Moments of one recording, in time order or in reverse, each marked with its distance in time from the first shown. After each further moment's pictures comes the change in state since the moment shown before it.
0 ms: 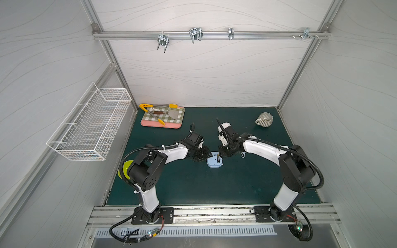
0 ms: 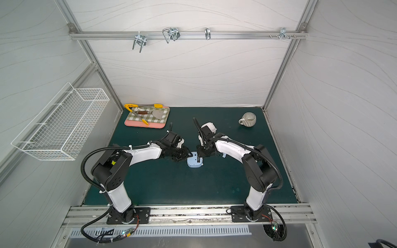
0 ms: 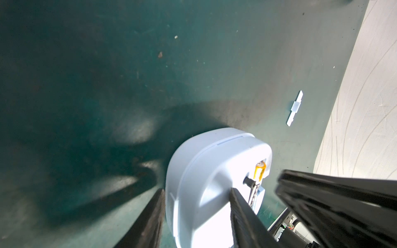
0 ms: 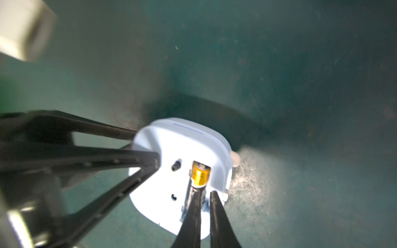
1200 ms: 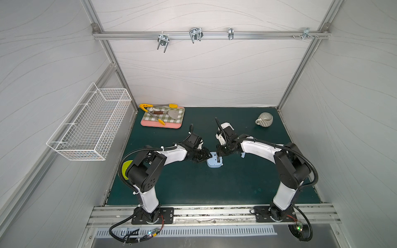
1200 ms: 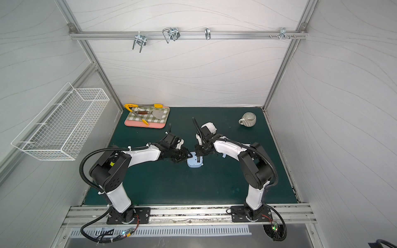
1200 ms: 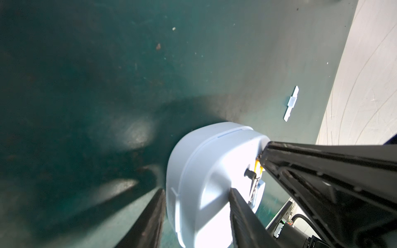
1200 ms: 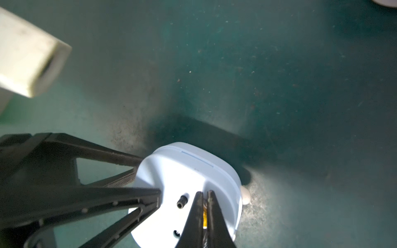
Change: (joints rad) left arm 0.004 -0.019 -0.043 0.049 0.017 -0.008; right arm 0.000 0.050 -0.041 0.134 -0.016 -0.041
